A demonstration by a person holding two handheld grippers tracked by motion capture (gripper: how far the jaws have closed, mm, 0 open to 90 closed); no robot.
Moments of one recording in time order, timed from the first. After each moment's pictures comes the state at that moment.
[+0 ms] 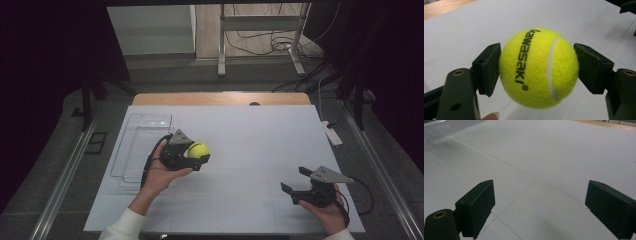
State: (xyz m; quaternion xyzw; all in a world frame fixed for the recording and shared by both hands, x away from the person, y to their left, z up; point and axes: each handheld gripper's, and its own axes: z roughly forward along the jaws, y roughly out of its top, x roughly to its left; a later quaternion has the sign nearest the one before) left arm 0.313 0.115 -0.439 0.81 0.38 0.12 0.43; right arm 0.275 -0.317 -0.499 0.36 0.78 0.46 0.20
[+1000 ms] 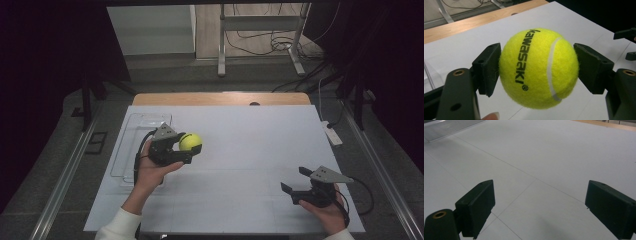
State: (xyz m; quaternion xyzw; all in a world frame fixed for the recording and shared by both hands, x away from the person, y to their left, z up) left arm 0.307 0.139 -0.418 0.77 0.40 0.15 0.48; right arm 0.275 -0.317 -0.499 0.36 0.78 0.46 0.20
